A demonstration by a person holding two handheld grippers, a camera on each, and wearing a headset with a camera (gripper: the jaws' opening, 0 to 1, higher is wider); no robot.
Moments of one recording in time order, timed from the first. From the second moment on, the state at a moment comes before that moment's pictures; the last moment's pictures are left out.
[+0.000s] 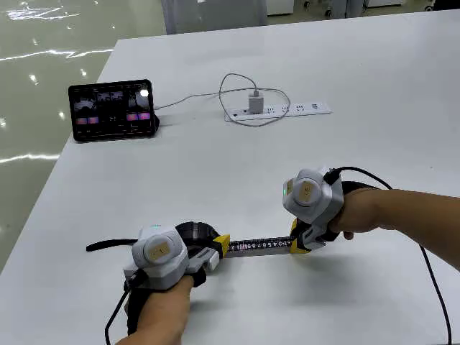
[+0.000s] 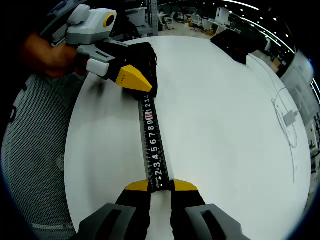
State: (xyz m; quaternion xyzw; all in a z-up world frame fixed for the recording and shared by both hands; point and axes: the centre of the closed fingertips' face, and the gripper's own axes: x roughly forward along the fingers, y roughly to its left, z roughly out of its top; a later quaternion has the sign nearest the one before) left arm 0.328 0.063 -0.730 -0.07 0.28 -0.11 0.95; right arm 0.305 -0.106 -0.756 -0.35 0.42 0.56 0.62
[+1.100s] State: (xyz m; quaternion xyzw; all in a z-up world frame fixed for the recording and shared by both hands) left arm 0.328 0.062 -0.729 -0.08 0.28 -0.11 0.95; right arm 0.304 -0.090 -0.755 -0.35 0.41 0.57 0.62
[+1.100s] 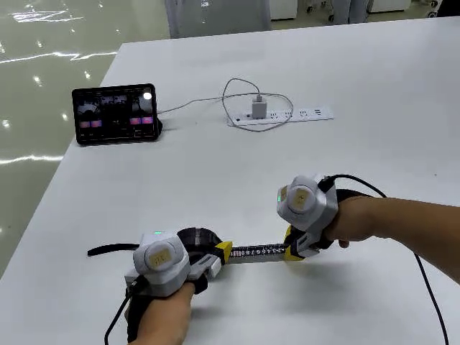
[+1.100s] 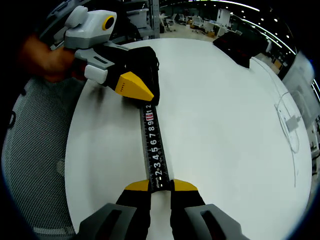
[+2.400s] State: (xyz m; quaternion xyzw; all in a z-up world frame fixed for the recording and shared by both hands) left arm 0.328 0.062 -0.730 -0.08 0.28 -0.12 0.95; right arm 0.304 -0.064 -0.755 -0.33 0.39 0.58 0.63
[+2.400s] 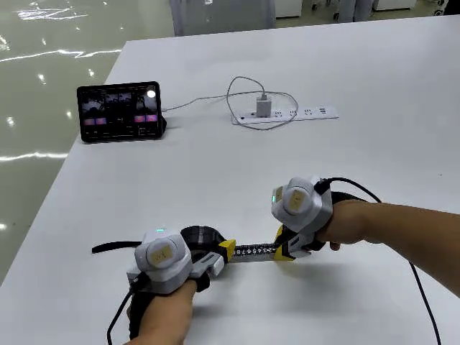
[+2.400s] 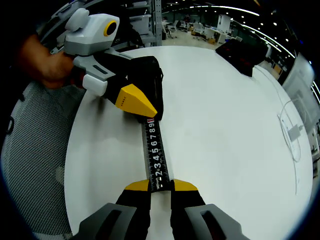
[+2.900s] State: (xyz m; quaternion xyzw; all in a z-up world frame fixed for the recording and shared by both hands) left arm 0.328 0.062 -0.730 -0.09 0.28 -0.12 0.95; right arm 0.304 -0.057 -0.755 -0.33 0.39 0.59 0.63
